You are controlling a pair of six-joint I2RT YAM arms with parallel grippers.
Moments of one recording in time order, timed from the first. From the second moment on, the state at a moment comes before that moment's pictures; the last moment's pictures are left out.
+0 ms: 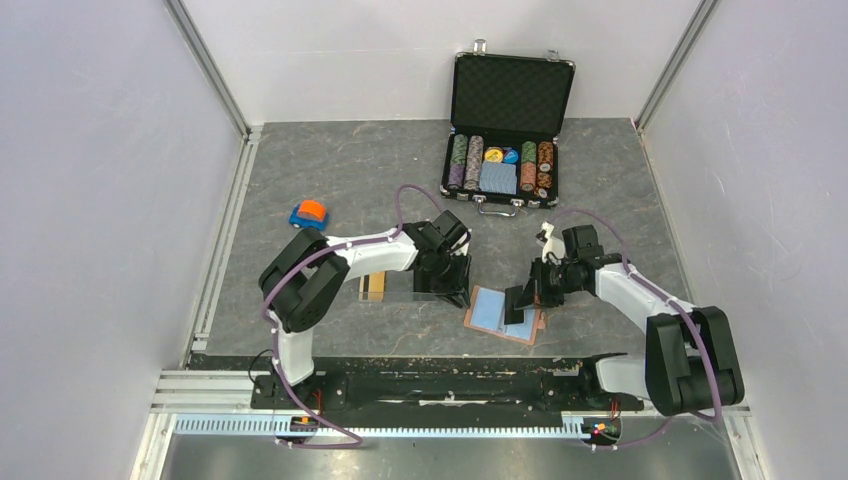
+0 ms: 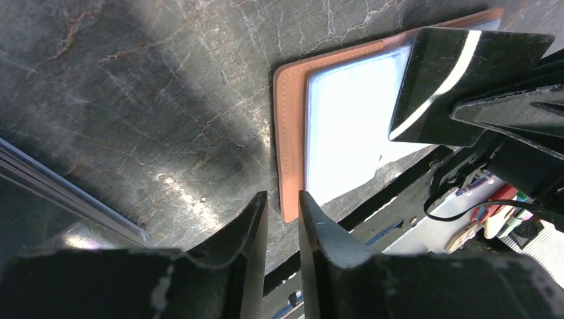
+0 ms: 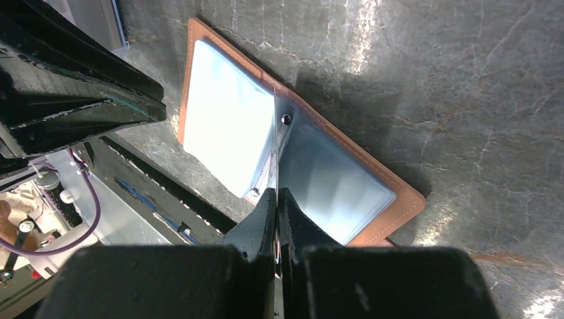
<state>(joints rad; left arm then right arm) -0.85 1.90 1.19 -0.44 0.39 -0.64 0.14 1.27 0.56 -0.47 -0.61 0.24</state>
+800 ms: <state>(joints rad) -0.87 1.92 1.22 -0.50 0.36 -0.64 0.18 1.51 0.65 -0.40 -0.72 0.28</state>
